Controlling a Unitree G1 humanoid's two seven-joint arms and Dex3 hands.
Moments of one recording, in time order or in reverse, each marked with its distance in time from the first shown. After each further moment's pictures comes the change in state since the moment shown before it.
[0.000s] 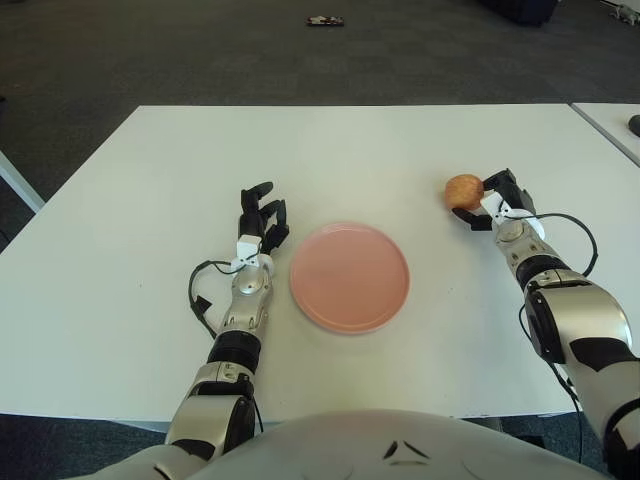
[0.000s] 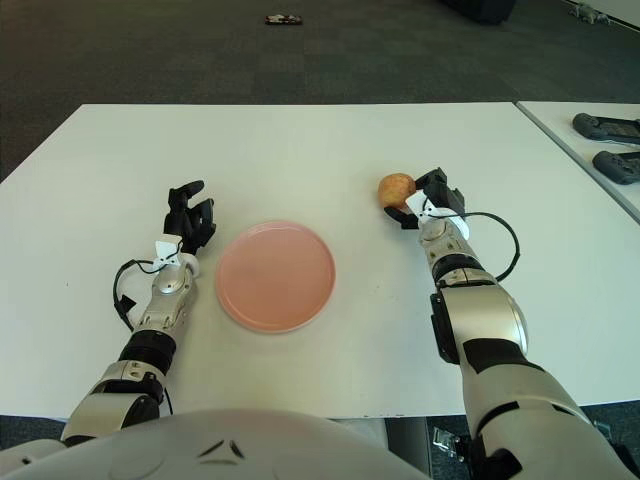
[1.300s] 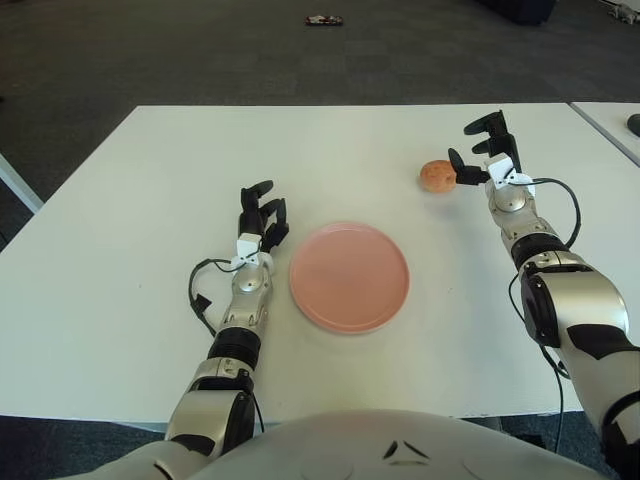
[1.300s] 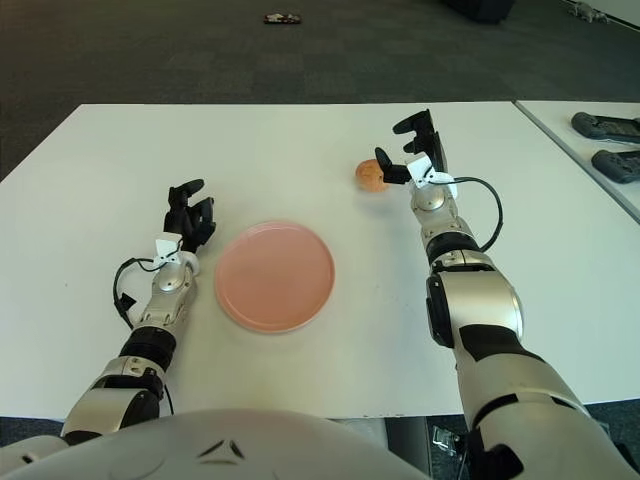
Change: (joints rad) left arm -0.018 0.001 -0.001 0.024 0.000 -0.008 0.001; right arm -0.078 0.019 -0.047 -0.085 0.132 -0.362 0.079
